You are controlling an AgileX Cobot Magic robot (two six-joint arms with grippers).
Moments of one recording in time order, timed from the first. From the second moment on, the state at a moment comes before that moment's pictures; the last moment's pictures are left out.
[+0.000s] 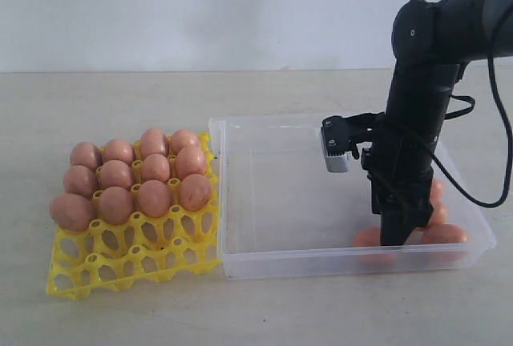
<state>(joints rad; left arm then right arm) 0.04 0.00 0.00 0.23 0.29 -0.09 0.33 1.99 -1.33 0.18 1.19 -1.24</state>
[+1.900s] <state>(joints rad) 0.04 0.00 0.00 0.23 0.29 -0.09 0.68 1.77 -0.85 -0.30 -0.85 0.47</state>
